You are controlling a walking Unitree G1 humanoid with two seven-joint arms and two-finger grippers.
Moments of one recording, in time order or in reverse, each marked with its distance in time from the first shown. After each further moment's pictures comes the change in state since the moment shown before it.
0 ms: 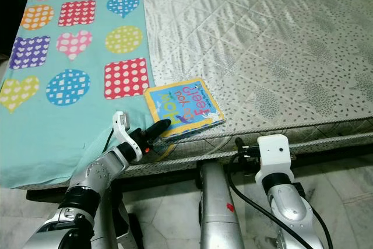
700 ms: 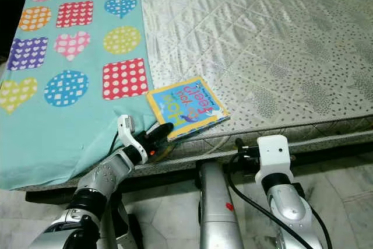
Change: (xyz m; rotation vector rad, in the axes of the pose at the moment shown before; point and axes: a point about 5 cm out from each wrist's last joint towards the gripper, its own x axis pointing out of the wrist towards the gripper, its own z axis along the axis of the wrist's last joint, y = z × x) left arm 0.003 0.001 -0.006 -0.070 -0.059 0.008; right arm 0.001 0.000 -0.002 -0.004 0.003 -0.004
